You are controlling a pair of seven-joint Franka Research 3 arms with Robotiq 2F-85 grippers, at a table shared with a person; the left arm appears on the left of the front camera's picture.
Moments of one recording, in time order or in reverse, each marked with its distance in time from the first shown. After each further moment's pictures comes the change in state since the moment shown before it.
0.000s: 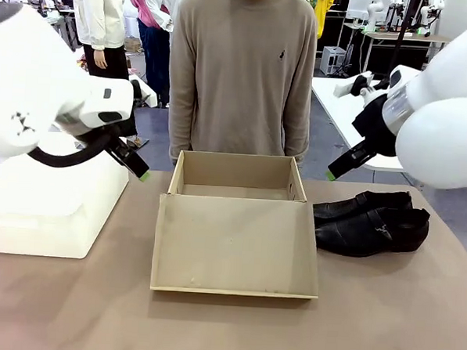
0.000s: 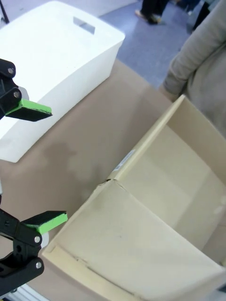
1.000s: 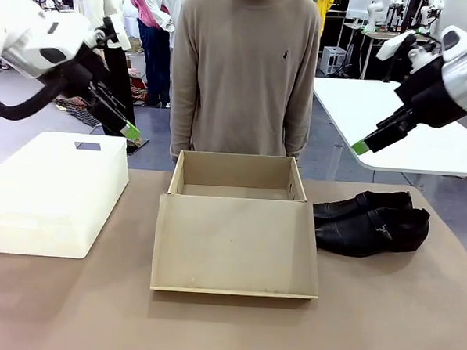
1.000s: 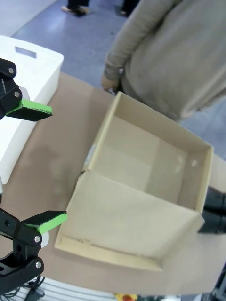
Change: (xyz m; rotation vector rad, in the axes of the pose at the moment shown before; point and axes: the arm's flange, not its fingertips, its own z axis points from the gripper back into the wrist) left arm 0.018 0.051 0.066 -0.215 -0.212 -0.271; right arm -0.007 -0.044 0.061 0.120 -0.154 0.145
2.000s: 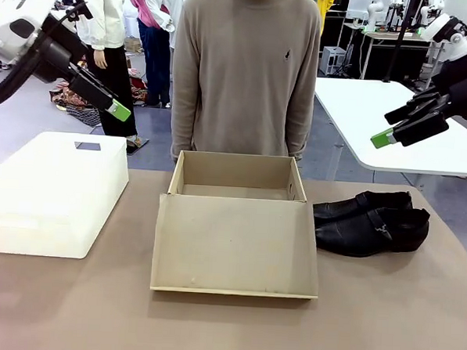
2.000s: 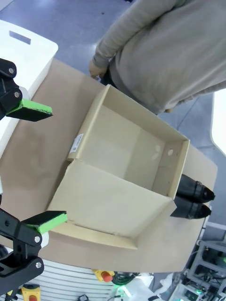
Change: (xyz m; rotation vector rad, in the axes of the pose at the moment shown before) left arm -0.009 0.027 0.023 -0.102 -0.107 0.119; right arm -0.014 -0.012 0.034 0.167 -0.121 0.101
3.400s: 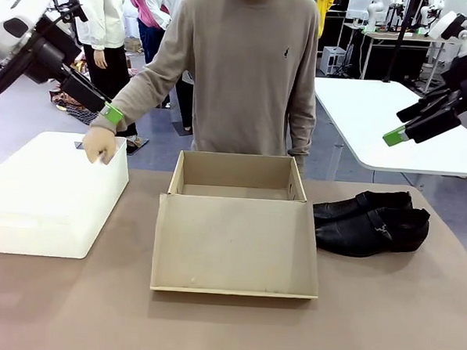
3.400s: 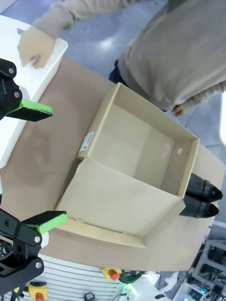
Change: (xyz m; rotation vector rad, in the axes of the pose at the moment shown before) left arm -0.006 0.004 0.006 -0.010 0.041 0.009; right arm -0.001 -0.015 0.013 -0.019 0.053 -0.002
